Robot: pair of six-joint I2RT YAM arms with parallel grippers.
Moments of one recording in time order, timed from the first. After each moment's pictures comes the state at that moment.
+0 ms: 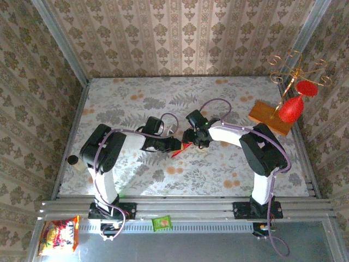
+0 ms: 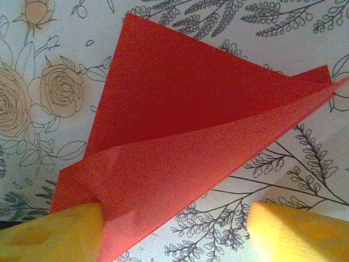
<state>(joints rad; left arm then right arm) -0.56 1.86 0.85 0.08 0.81 -0.53 0.59 1.88 1.17 -0.47 -0.01 0.74</state>
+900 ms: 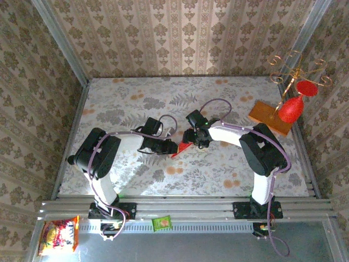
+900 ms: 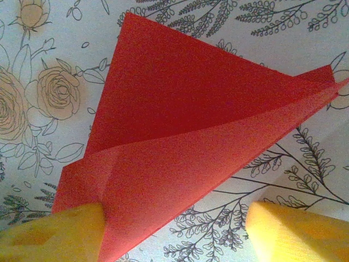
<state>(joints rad) -0.58 1.79 0.85 -0.12 0.68 -0.42 0.59 1.88 1.17 -0.47 -0.01 0.76</state>
